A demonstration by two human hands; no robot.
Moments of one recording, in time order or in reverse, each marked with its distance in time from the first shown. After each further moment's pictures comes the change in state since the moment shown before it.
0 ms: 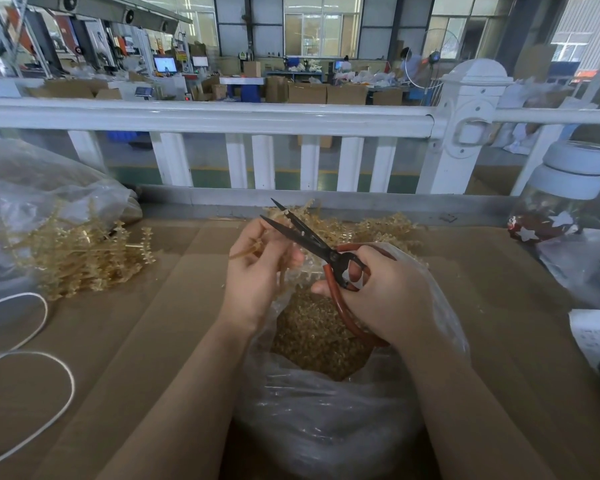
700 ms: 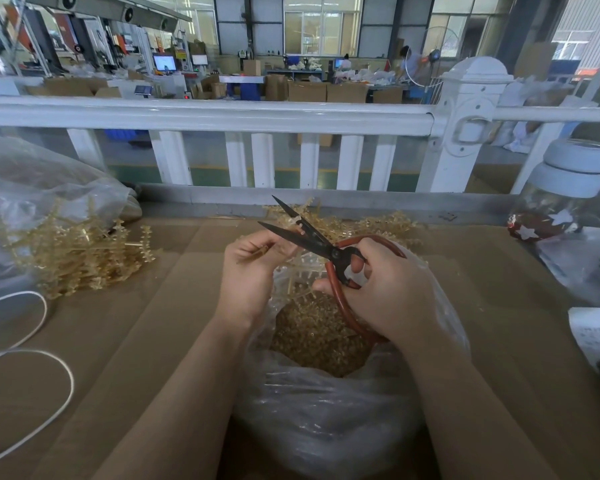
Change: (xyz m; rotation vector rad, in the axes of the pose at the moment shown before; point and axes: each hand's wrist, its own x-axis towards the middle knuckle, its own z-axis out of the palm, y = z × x) left_hand -0.002 0.006 -0.001 0.046 -0.020 0.002; right_hand 0.005 0.003 -0.001 -0.040 -0.042 0.052
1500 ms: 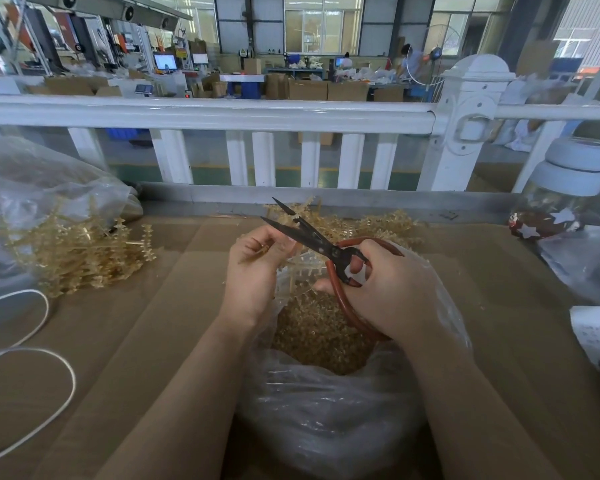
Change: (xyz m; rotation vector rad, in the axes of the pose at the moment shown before) left_hand -0.001 -0.005 0.004 -0.054 0.020 -0.072; right_hand -0.002 -0.001 -0.005 -0.029 0.007 -0.021
